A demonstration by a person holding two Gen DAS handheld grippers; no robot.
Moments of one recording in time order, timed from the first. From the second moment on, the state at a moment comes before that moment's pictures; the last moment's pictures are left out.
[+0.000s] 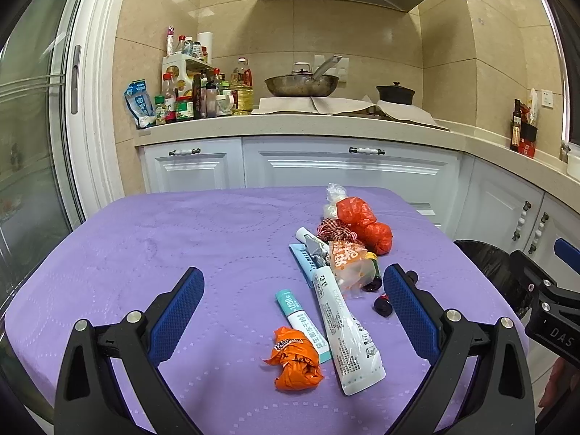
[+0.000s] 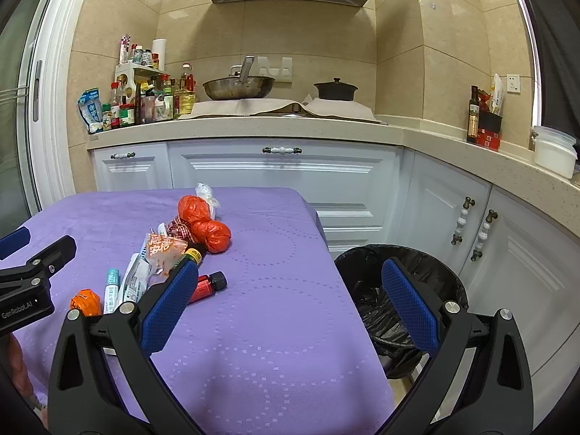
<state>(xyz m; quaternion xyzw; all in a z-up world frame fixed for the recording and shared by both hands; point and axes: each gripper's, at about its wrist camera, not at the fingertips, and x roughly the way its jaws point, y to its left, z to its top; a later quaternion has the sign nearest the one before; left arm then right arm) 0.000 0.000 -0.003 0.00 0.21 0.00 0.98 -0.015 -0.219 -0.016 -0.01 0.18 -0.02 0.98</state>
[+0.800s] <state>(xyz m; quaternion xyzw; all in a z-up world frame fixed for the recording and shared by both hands) -0.001 -0.012 -0.001 0.00 0.22 0.00 0.98 -0.016 -0.223 -0.017 -0.01 0.18 -0.03 0.98</state>
